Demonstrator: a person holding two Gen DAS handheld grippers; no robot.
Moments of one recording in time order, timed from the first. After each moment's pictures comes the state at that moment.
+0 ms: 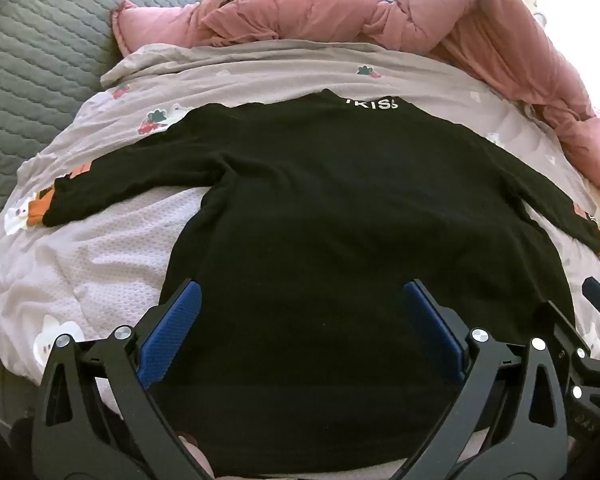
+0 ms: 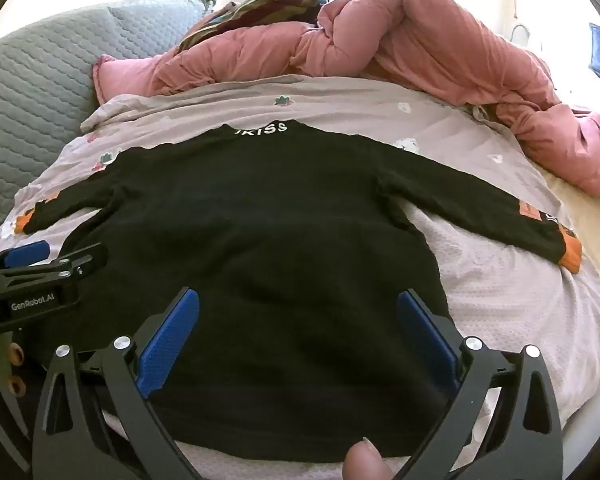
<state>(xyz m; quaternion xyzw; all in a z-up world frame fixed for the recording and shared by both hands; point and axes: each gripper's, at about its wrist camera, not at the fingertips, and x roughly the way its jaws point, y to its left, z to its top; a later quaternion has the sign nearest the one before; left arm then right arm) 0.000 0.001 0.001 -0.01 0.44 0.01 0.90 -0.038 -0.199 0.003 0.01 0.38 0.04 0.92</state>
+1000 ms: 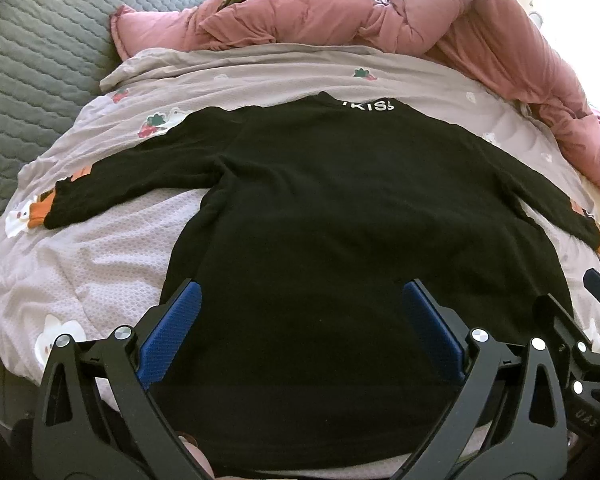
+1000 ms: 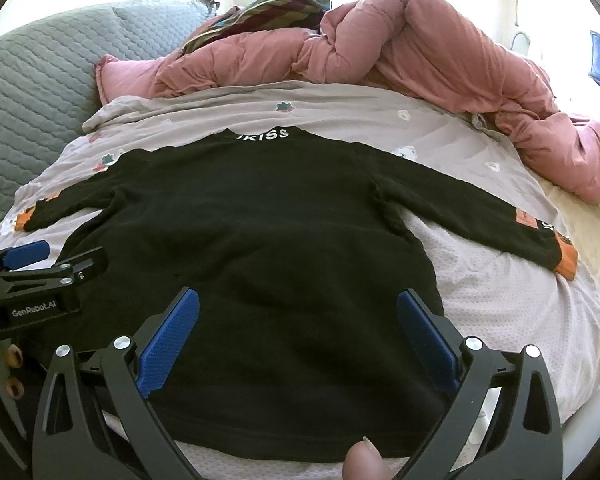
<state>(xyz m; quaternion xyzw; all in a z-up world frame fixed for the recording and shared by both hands) -0.001 -0.008 0.004 -0.01 0.44 0.01 0.90 -0.043 -0.201 0.011 0.00 0.38 0.04 0.93</state>
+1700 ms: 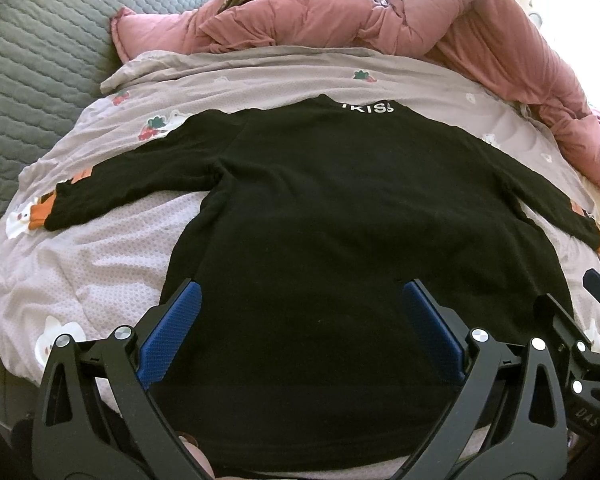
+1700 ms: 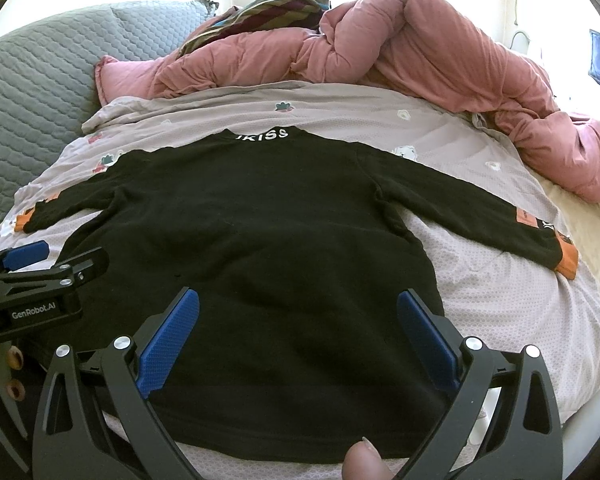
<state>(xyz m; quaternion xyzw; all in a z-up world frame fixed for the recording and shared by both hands) -0.001 -0.009 0.007 -0.01 0.43 0.01 0.90 -0.043 -0.201 0.009 0.00 0.38 0.04 0.93</state>
